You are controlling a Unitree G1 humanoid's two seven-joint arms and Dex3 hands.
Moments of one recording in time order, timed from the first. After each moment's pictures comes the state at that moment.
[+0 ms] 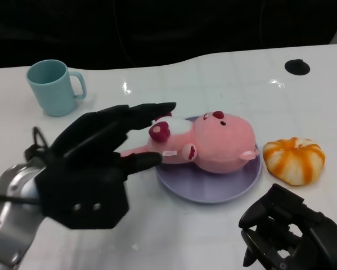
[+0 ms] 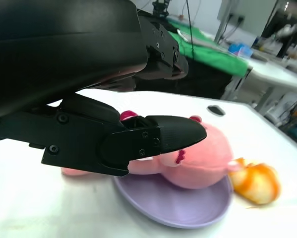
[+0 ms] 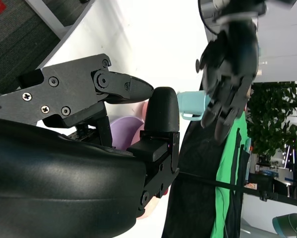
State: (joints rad) left arm -0.28 0.39 -0.20 0.00 0.28 -0.23 -0.29; right arm 0.44 -0.11 0.16 -0.62 0.11 0.14 0.18
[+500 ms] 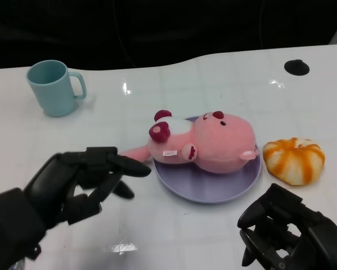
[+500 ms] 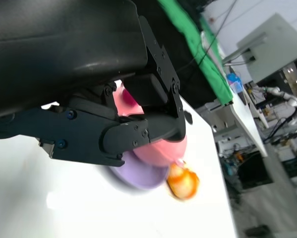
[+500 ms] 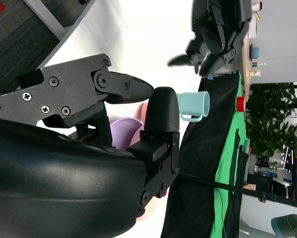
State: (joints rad) left arm 0.07 0.32 -0.03 -0.27 -0.18 0.00 -0.35; right arm 0.44 -0.11 0.17 -0.62 0.12 0.14 0.18
